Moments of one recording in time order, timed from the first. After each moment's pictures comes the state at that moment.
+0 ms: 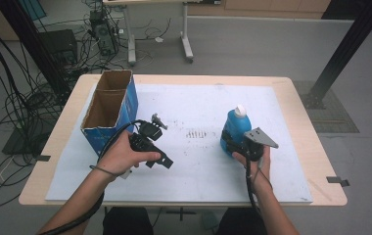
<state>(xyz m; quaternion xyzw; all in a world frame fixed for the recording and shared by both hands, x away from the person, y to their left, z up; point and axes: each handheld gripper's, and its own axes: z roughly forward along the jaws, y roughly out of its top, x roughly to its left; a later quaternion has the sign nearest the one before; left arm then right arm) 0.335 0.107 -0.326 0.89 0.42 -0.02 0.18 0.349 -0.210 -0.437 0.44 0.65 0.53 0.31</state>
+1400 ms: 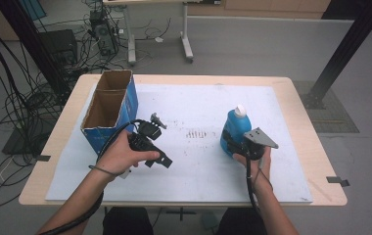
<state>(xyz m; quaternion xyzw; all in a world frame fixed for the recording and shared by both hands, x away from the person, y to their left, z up) 0.335 0.108 -0.324 0.89 0.42 -0.01 0.18 0.349 -0.210 -0.437 0.42 0.66 0.53 0.32</state>
